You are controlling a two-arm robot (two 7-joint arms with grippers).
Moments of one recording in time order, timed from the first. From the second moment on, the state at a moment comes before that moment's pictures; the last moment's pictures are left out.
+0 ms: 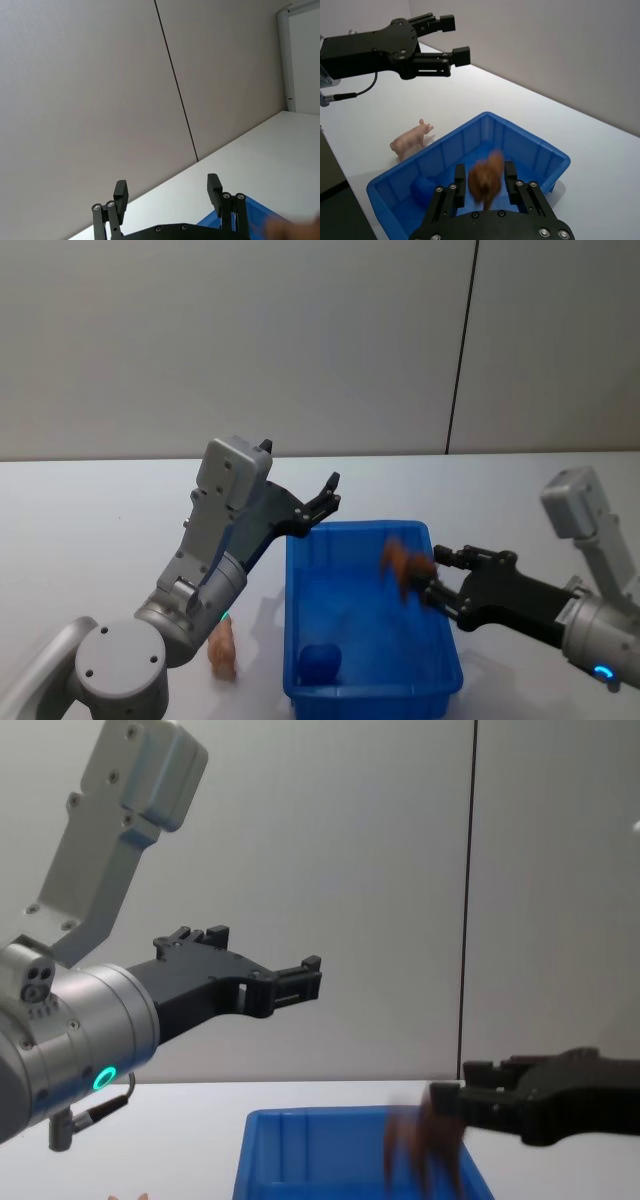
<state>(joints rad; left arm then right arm) -0.24 0.38 0.45 -1.63 -0.20 0.01 -0.01 0.13 0.39 -0.30 -1.67 0.29 0.27 0.57</state>
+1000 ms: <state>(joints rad) -0.24 0.38 0.45 -1.63 -0.20 0.01 -0.01 0.07 0.46 -0.28 -1.67 0.35 0.22 0.51</state>
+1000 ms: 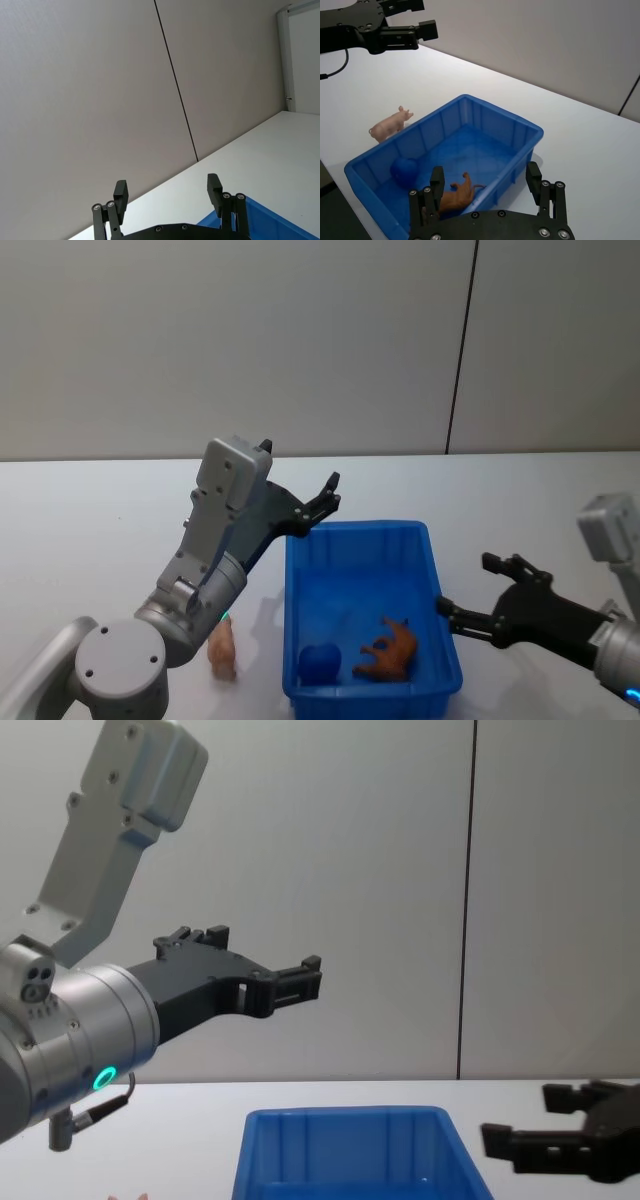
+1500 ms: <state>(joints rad) -0.20 0.41 0.45 -1.67 -0.21 0.07 0.03 0.02 0.51 -0.25 -1.69 0.40 0.18 0.49</state>
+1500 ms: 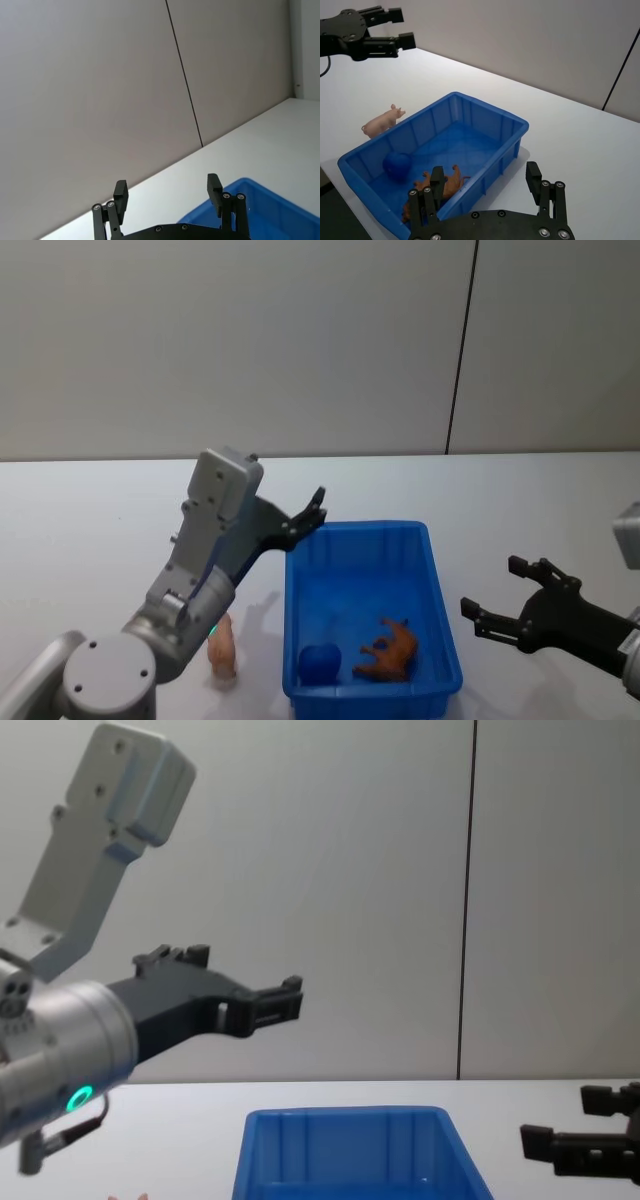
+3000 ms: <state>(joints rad) 0.07 0.54 0.43 -1.76 -0.40 0.28 0.21 0.00 0.53 -0.24 -1.70 0.42 0.16 0.48</state>
